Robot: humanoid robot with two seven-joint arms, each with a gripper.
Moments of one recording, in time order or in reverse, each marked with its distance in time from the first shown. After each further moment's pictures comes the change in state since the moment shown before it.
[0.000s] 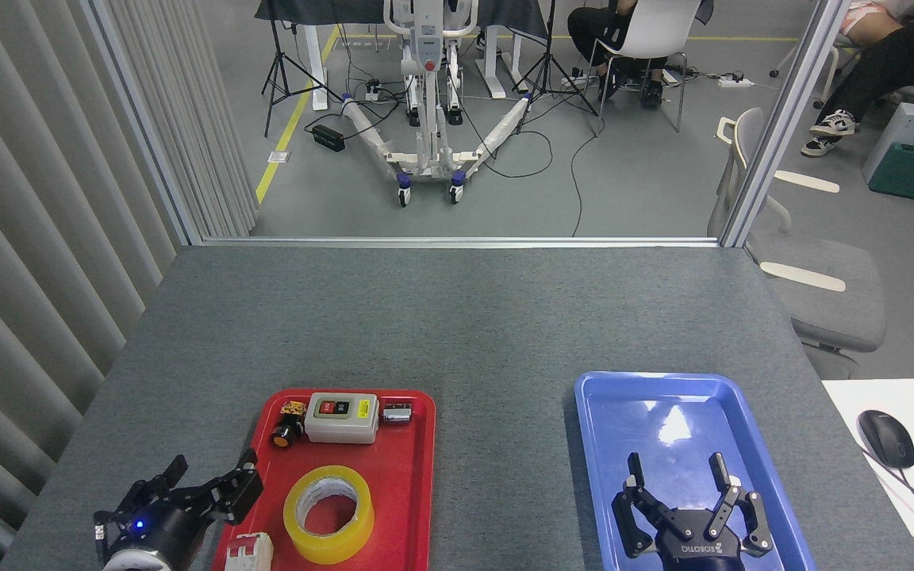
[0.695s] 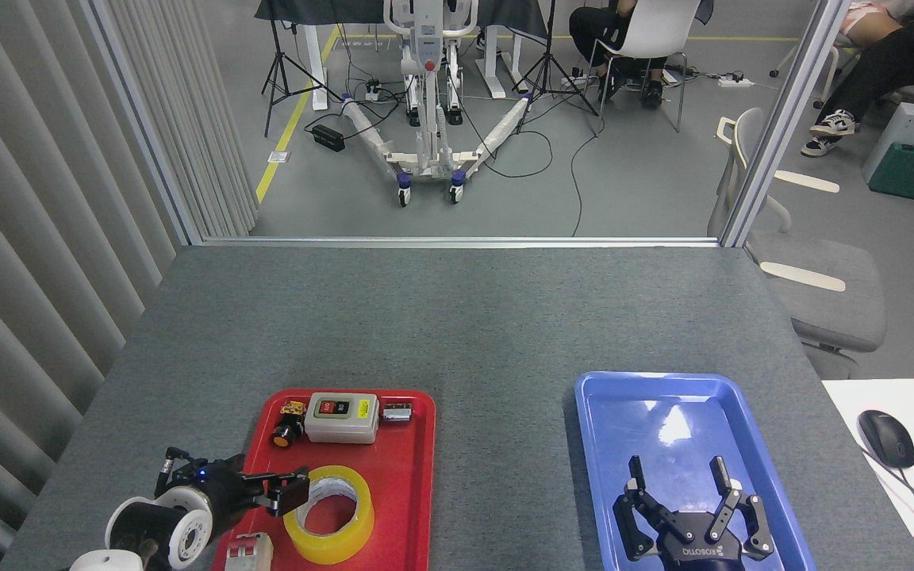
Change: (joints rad) left arm -0.186 0.008 -0.092 0.086 -0.069 -0.150 -0.457; right arm 0.007 0.001 -0.005 0.000 0.000 0.000 0.001
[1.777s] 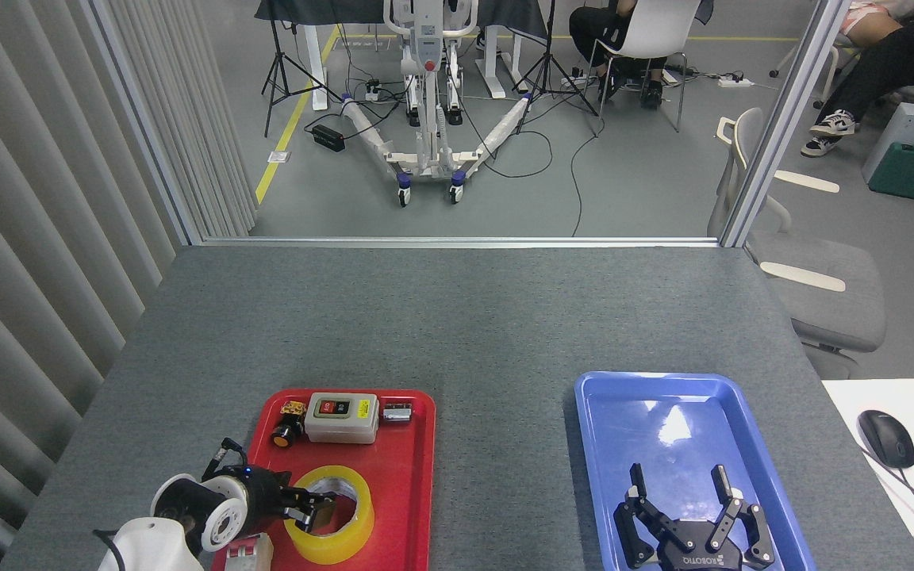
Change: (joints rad) left arm -0.107 -0.017 -0.081 0.187 -0.029 -0.186 -0.086; right arm 0.019 0.010 -0.003 0.000 0.000 0.000 0.001
